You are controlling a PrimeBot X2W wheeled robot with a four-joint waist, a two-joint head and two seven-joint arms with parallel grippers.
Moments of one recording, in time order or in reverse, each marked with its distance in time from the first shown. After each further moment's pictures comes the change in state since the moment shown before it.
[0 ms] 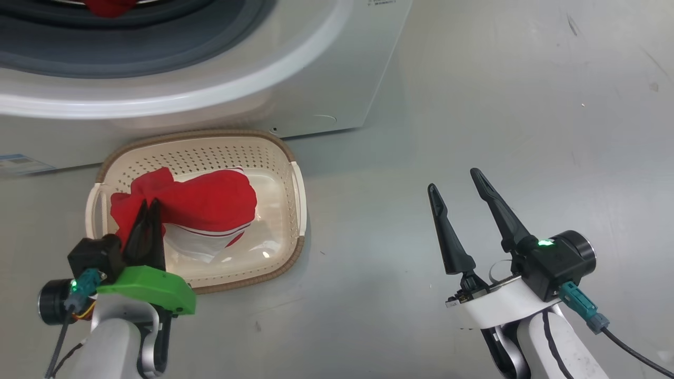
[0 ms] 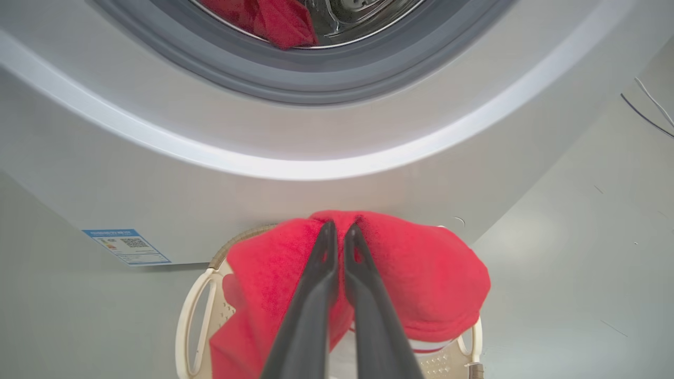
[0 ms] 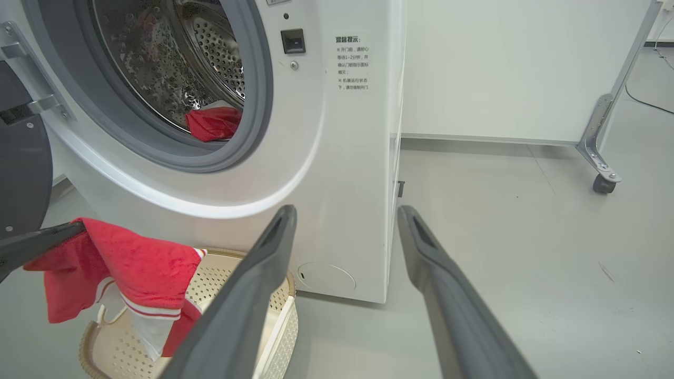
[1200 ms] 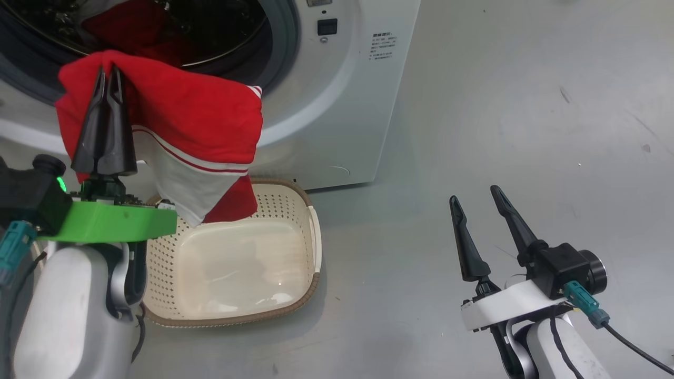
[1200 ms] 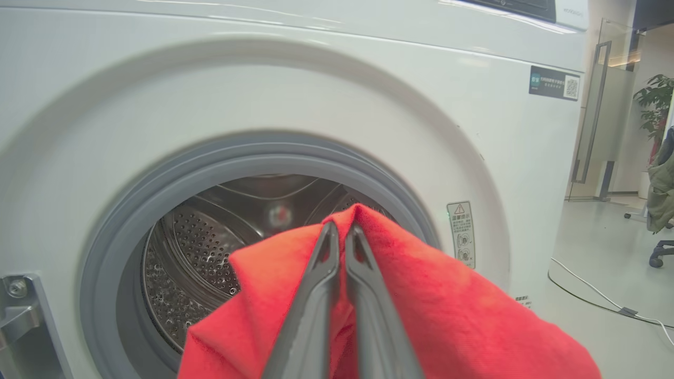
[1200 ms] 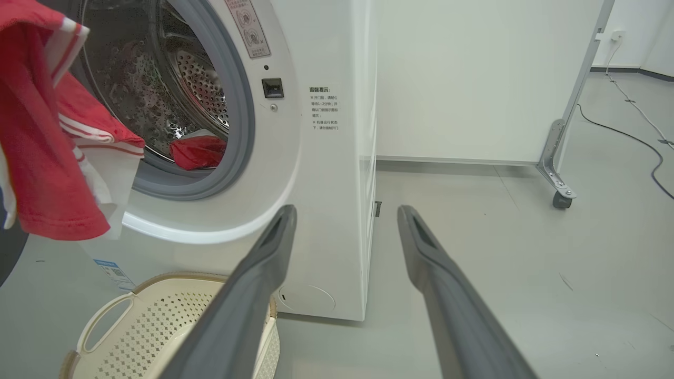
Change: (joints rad) left arm -0.202 0.041 0.033 -0.246 0.011 -0.069 -0.049; right arm -0.003 0.000 -0.047 0.115 0.024 -0.028 0.000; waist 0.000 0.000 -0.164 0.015
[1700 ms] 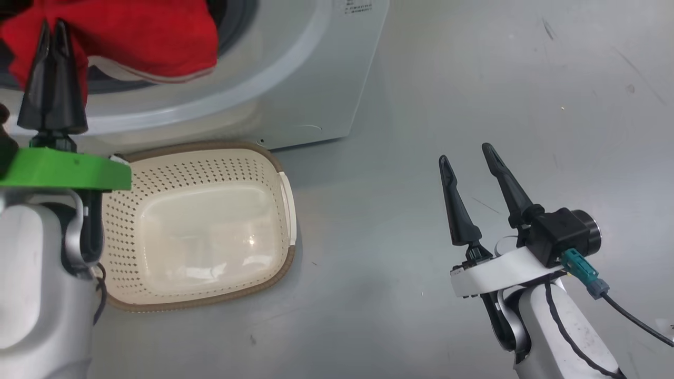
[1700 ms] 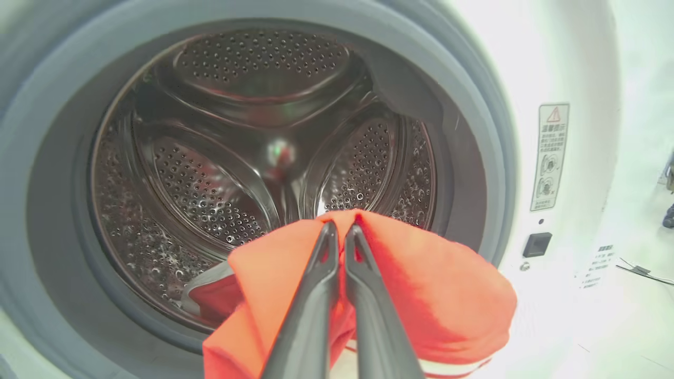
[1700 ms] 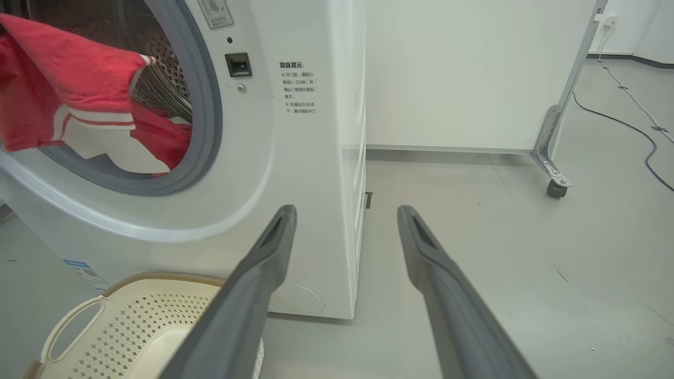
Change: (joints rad) left arm -0.133 0.062 0.039 0.116 -0.020 -0.025 0.052; right arm -0.110 0.006 0.027 -0.010 0.010 -0.004 0.000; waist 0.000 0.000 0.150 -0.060
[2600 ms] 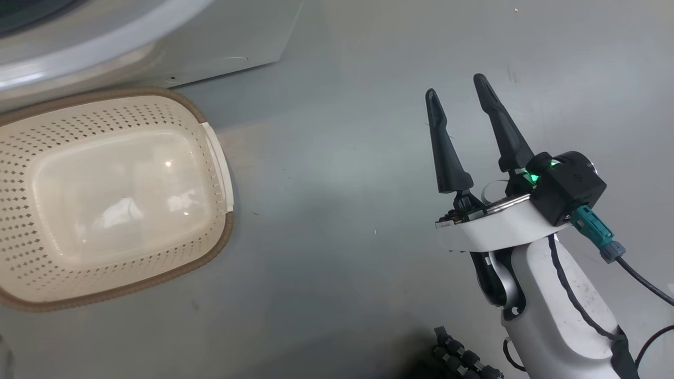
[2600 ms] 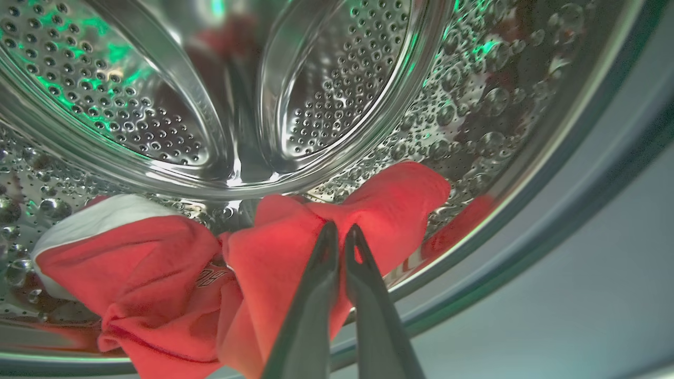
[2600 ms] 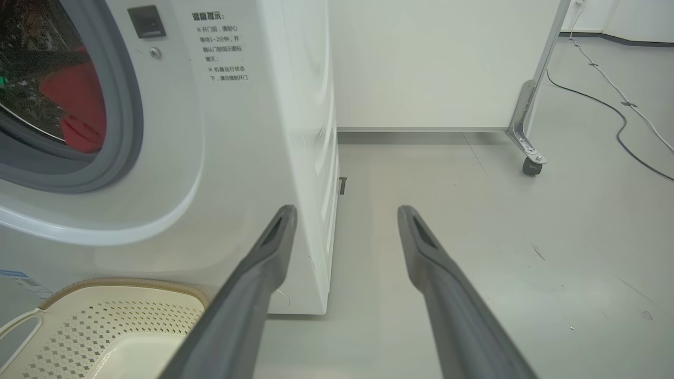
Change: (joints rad) left arm -0.434 0.121 0.035 0.139 -0.118 -0.034 0.431; right arm -0.152 0.001 0.068 -0.072 0.082 -0.034 0.000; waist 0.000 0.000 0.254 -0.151
